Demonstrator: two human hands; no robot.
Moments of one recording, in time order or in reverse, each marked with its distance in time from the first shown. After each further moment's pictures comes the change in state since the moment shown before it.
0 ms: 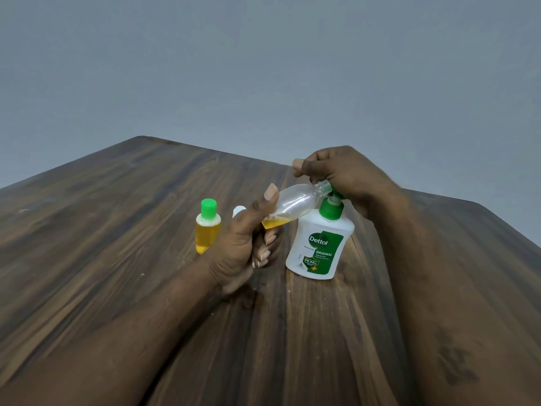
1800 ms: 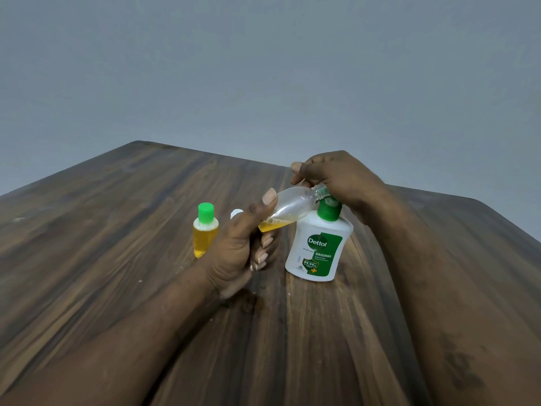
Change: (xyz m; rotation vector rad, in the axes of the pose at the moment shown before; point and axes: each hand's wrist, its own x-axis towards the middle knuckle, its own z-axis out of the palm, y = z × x) left_hand 0.012 -0.013 -0.009 -0.019 0.002 -0.002; right_hand -0.008 -0.001 0.005 -0.095 0.022 -0.017
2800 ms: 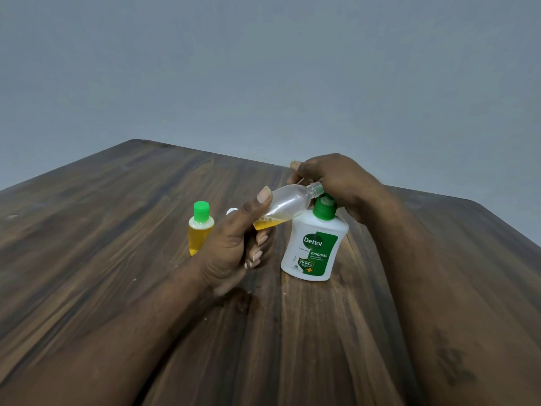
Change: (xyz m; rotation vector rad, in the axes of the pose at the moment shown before) left_hand 0.007 -0.005 -0.008 0.065 -0.050 -0.016; right_hand 0.000 -0.002 -0.001 0.024 -0.029 0.094
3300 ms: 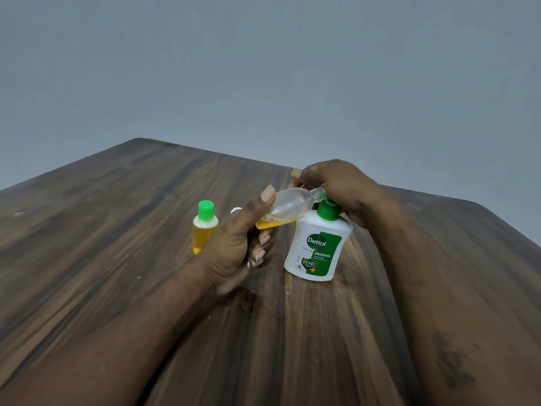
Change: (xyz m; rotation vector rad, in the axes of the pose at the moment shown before) left_hand -0.001 -0.001 -0.003 0.003 0.033 0.027; right_hand 0.003 0.008 0.003 -0.033 -0.033 0.019
